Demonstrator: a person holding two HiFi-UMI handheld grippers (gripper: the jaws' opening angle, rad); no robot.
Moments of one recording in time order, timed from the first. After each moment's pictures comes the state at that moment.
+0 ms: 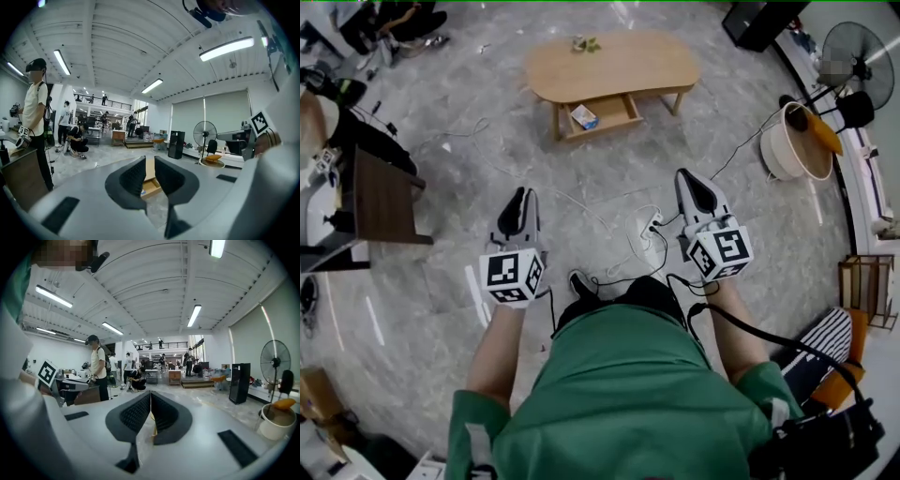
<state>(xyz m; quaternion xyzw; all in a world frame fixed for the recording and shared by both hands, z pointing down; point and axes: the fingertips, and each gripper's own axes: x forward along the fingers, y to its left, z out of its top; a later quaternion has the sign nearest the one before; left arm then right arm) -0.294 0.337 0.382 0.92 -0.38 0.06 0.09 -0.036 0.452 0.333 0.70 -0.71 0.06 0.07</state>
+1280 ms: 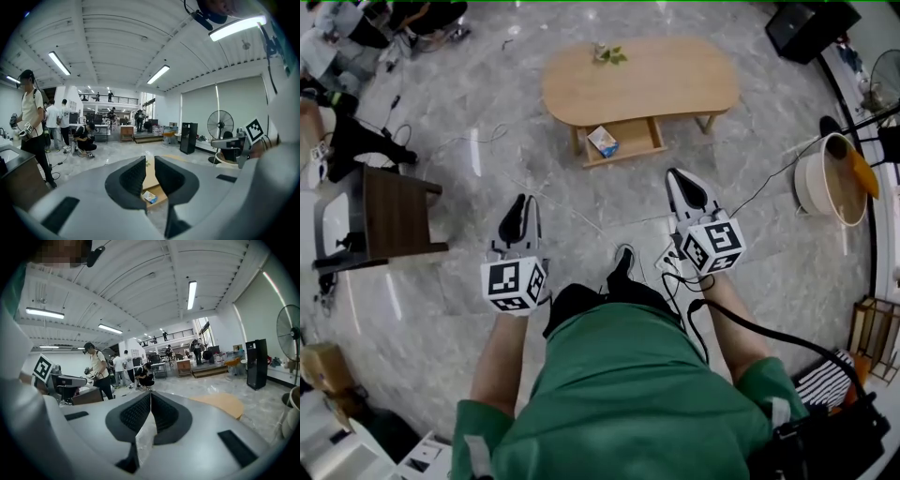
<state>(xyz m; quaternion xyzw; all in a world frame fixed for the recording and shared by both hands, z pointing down) -0.167 0.178 0.404 0.89 -0.43 0.12 0.09 0.098 0.243 0.414 0.64 -0.76 0.14 0.04</state>
